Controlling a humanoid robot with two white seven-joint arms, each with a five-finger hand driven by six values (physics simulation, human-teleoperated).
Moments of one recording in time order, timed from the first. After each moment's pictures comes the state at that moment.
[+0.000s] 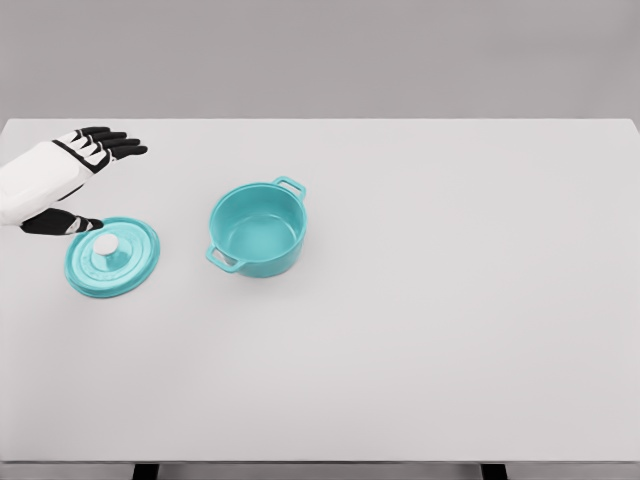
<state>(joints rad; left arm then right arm) -0.18 0.76 -0.02 -1.61 -0.43 -0.61 -0.35 0.01 0.00 -0.30 0.05 0.25 -0.01 0.09</state>
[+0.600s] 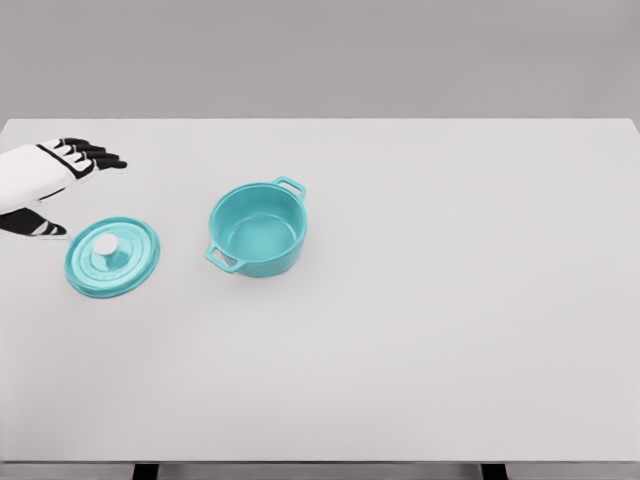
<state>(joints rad) -0.27 0.82 -0.02 -1.55 -0.46 -0.61 -0.59 0.01 0.00 -0.30 0.05 0.25 -0.01 0.09</state>
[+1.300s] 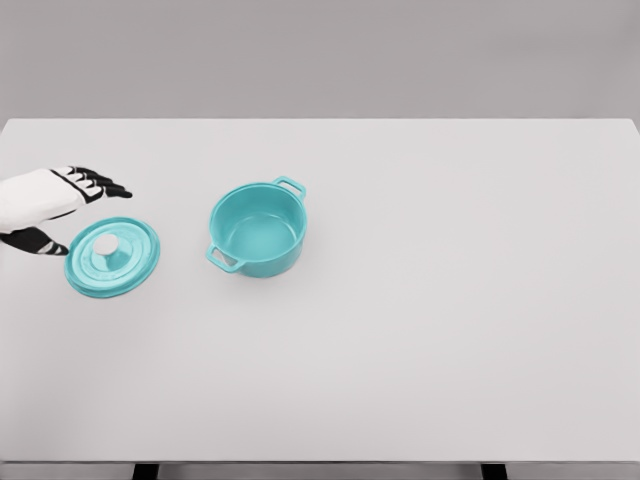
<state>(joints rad) -0.30 0.85 -0.13 -1.47 -0.47 -0.61 -0.61 0.01 0.00 -0.30 0.05 0.25 -0.01 0.09</state>
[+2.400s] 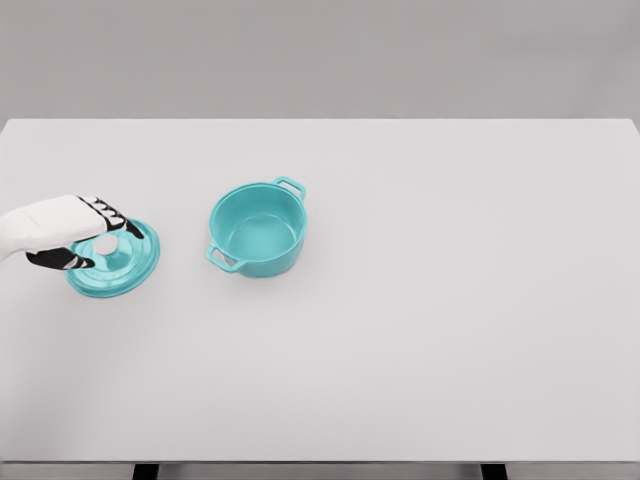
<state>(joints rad) -0.32 0.85 -0.25 -1.45 -0.49 -0.61 -0.61 0.01 0.00 -0.30 0.05 0.25 -0.01 0.09</state>
